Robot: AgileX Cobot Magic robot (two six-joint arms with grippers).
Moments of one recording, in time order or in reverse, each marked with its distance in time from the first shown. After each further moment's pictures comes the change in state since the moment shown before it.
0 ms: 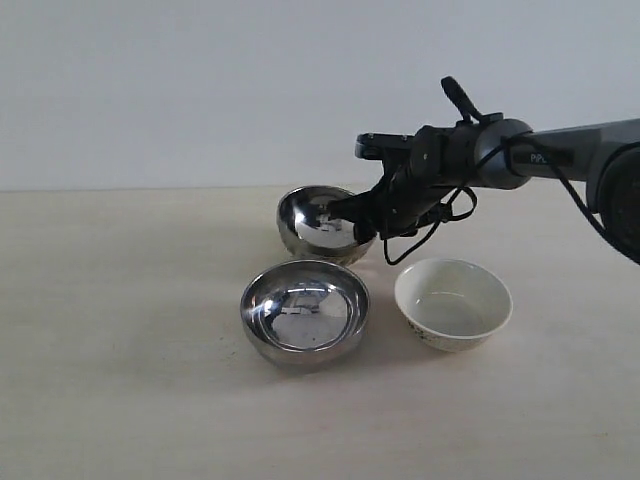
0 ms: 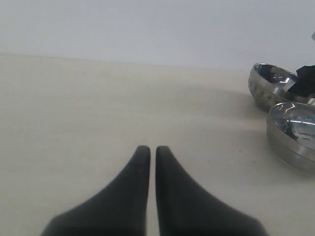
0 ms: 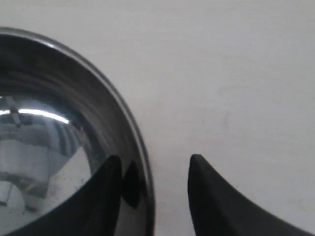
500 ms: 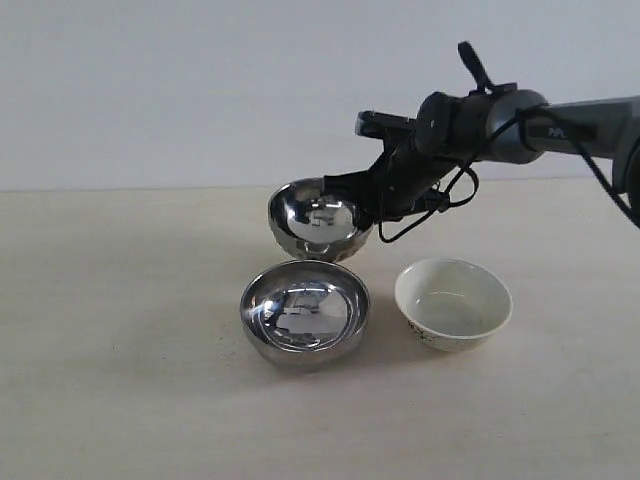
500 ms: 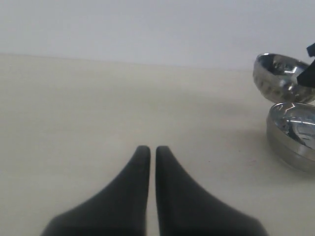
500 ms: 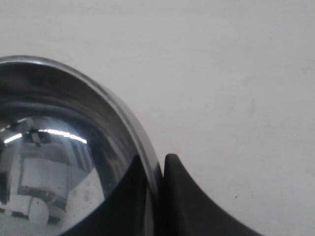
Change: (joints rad) left arm 0.000 0.000 0.000 0.000 0.000 0.000; right arm -0.001 -0.082 -0.001 0.116 0.109 -0.012
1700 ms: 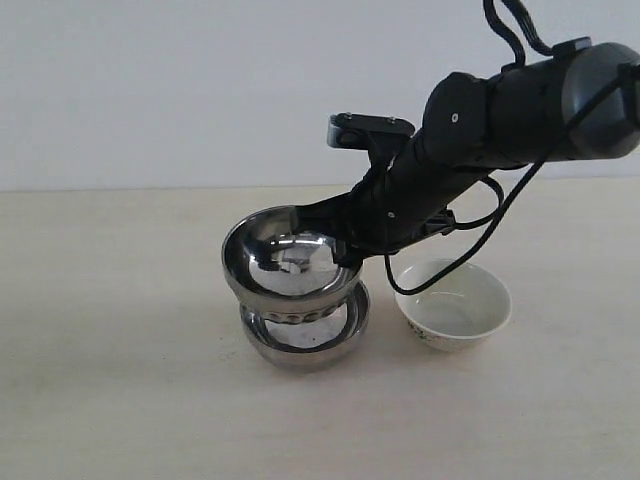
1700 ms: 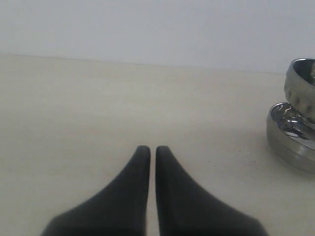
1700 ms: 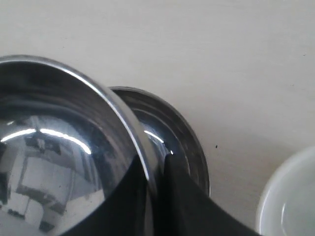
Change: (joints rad) left arm 0.000 0.000 0.000 0.000 0.000 0.000; right arm 0.162 -0.431 0.526 0.006 -0.069 -0.034
